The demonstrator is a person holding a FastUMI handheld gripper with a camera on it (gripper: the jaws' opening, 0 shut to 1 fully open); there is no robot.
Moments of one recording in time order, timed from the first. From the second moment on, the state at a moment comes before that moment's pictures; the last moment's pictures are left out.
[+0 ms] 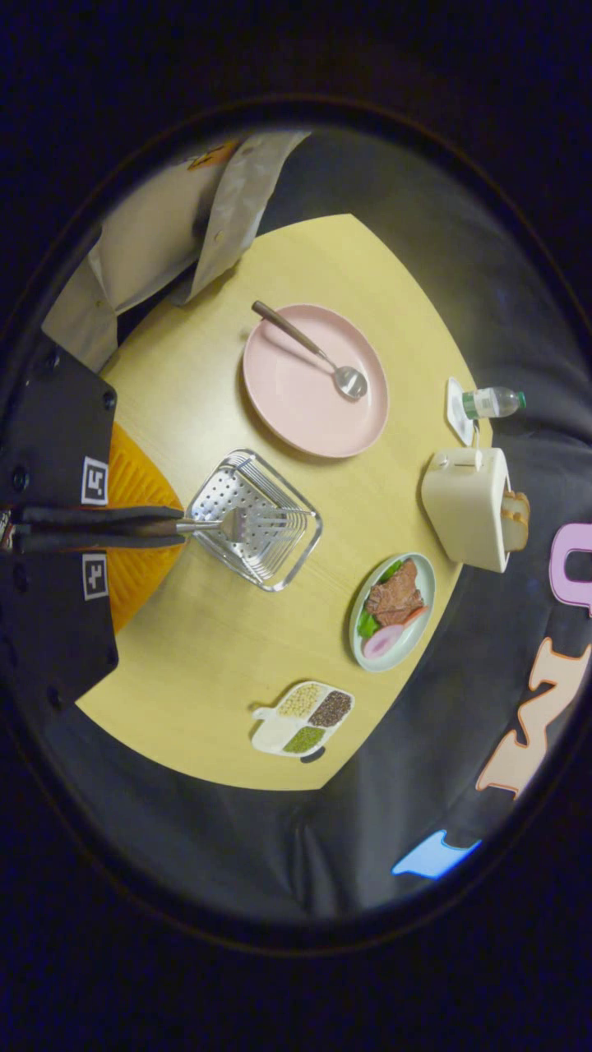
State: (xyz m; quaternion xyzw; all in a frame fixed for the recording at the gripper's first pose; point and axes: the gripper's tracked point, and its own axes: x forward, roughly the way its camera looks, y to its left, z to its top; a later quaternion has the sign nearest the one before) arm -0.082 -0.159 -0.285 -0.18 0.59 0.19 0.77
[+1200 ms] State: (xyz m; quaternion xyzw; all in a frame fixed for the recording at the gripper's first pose) arm -0.063 -0.143 -0.294 -0.17 0.67 0.19 0.70
